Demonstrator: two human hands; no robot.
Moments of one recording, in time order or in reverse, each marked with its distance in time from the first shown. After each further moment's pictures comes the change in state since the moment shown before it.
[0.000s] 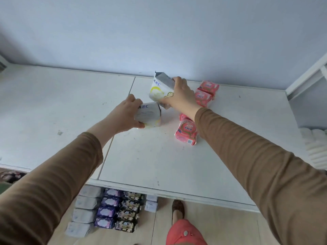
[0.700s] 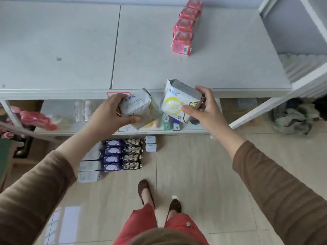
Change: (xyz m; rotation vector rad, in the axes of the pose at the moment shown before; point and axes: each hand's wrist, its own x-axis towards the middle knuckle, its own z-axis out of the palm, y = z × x) left_hand -0.324 -0.017 0.072 -0.425 0.000 0.030; right_hand -0.426 -0.012 0.056 0.842 0.097 0.262
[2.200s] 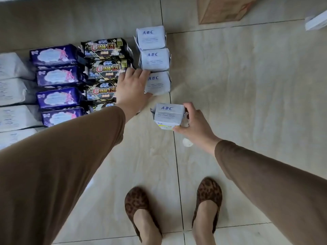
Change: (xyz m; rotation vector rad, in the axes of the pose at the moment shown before) left_hand 0.035 -0.524 0.584 0.705 -0.202 0.061; right_hand -0.026 0.767 0.219 -0.427 -0.194 0.376
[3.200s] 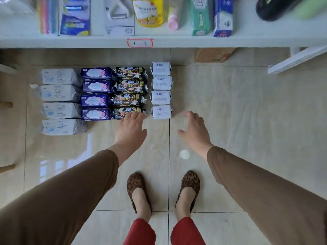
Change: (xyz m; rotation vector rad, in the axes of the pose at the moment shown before) left_hand -0.164 0.046 -0.166 -0.208 -0.198 -0.232; right_hand -0.095 -0.111 -0.085 -0.365 0.058 -0.009
